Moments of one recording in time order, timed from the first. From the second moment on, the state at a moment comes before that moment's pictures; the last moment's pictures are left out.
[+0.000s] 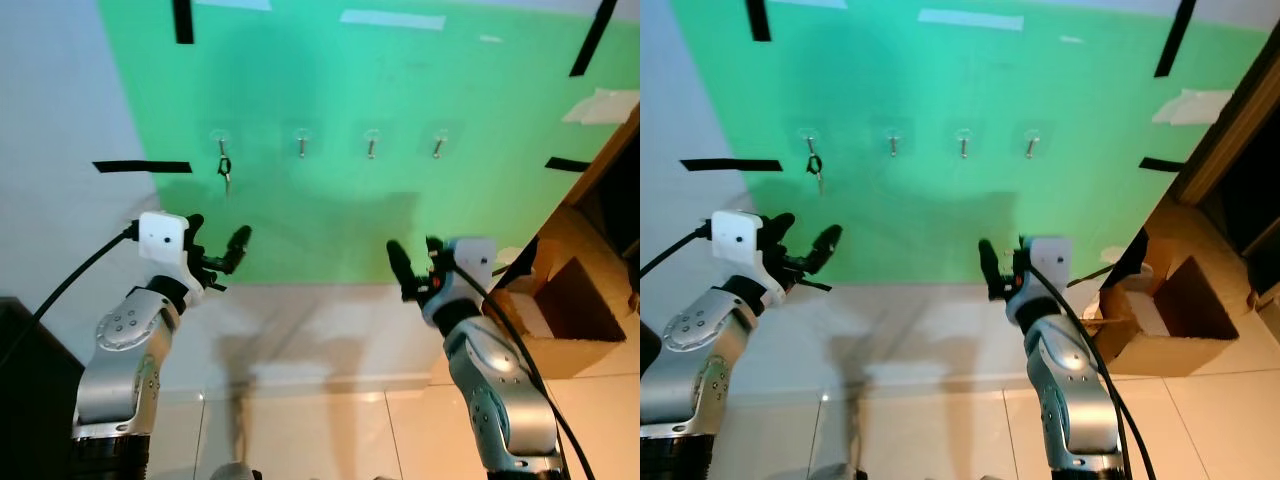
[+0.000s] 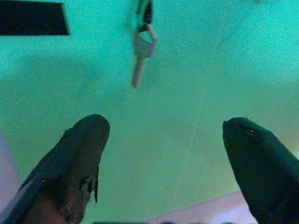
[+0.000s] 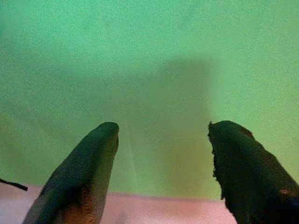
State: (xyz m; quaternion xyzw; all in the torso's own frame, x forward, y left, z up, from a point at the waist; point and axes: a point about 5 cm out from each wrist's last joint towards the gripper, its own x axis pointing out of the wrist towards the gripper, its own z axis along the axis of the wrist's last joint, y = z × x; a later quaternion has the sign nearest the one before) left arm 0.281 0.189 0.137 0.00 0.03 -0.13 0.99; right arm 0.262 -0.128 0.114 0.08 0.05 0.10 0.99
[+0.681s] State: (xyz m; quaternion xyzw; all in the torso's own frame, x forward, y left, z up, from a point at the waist) left arm 0.281 0.185 0.127 0.02 0.06 -0.16 0.98; right arm 0.251 -0.130 0.100 0.11 0.08 0.05 0.99
